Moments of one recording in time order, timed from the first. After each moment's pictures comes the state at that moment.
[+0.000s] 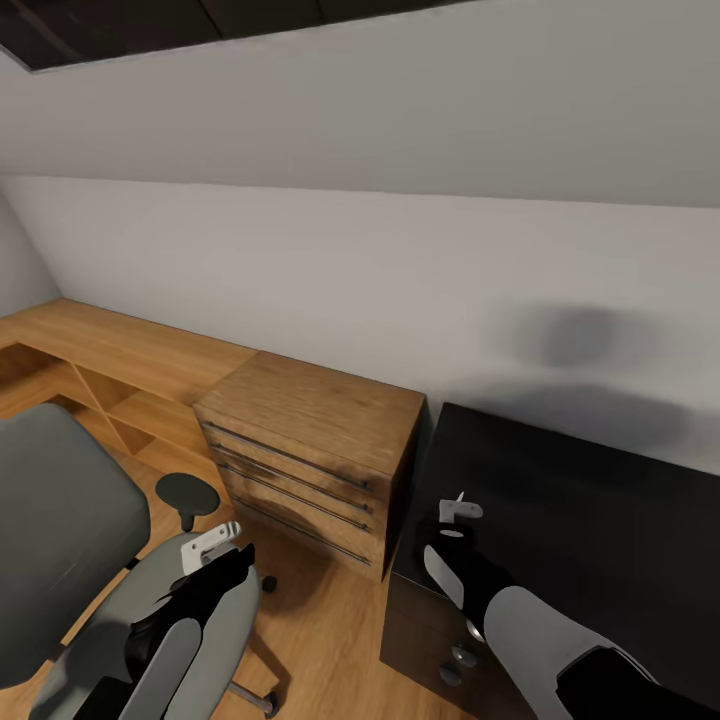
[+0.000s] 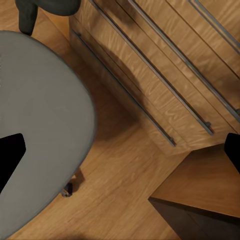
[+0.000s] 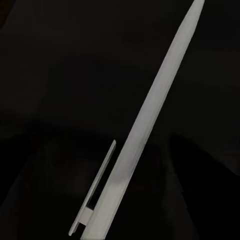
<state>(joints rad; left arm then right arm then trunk) -0.16 0.10 -0.22 -1.62 0.77 0.48 0.71 -0.80 0.12 0.39 -0.34 -0.45 0.14 -0.45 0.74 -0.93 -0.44</state>
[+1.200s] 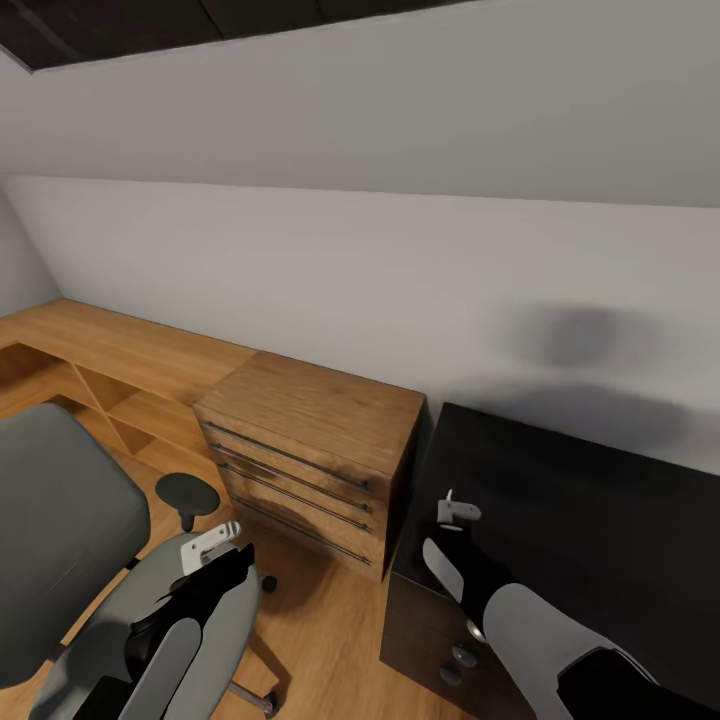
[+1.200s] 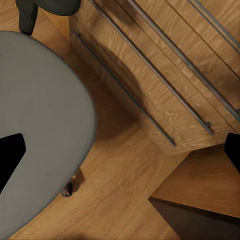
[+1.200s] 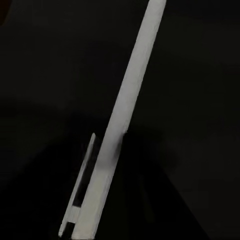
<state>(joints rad) -0.16 0.10 -0.22 -1.62 0.77 0.48 0.71 -0.80 0.12 0.36 -0.37 -0.50 0.22 -0.46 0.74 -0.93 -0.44</state>
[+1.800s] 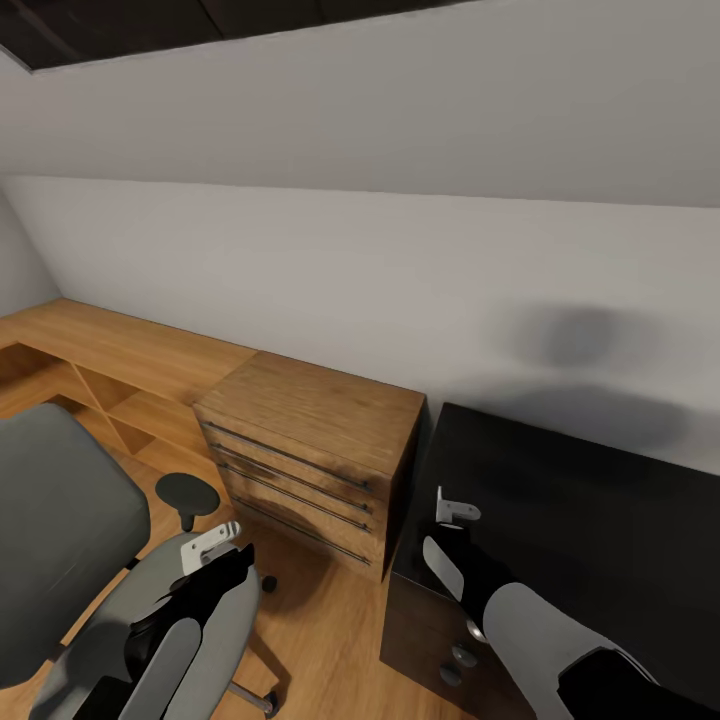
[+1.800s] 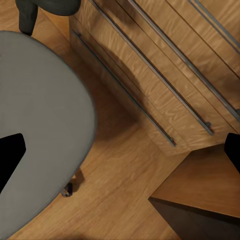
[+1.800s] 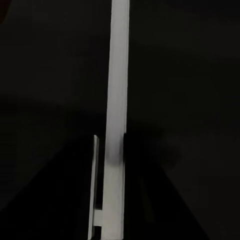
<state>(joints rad) -0.16 0.10 -0.22 -1.62 0.77 0.48 0.71 -0.80 0.12 0.36 -0.38 -0.51 0.24 -0.46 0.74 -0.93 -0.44</state>
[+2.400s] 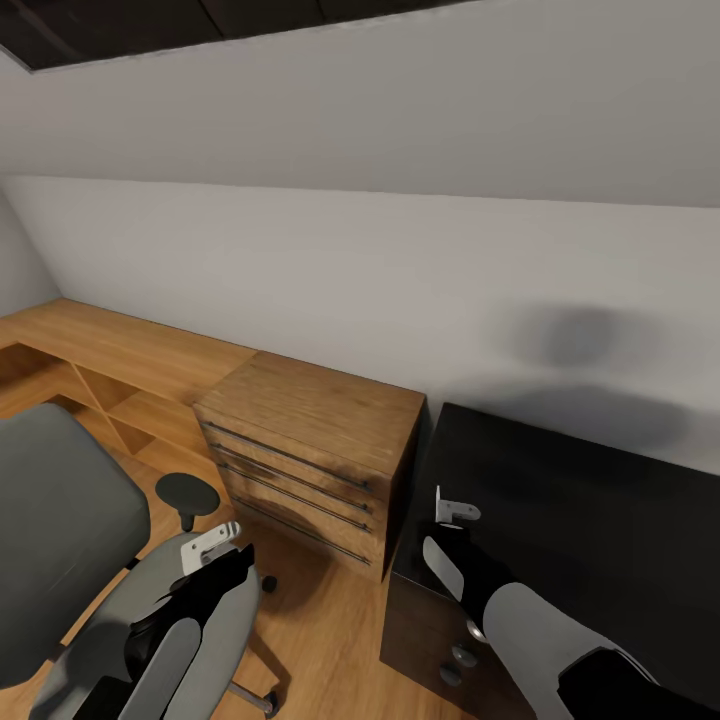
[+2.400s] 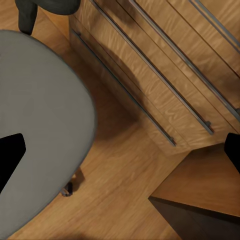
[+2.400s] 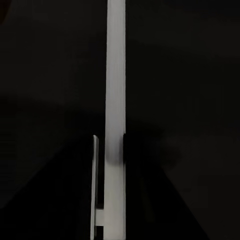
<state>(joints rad) -0.16 0.10 -0.22 -1.62 0.77 0.49 0.71 -0.80 0.12 0.36 -0.38 -0.51 0.24 -0.46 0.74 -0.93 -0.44</state>
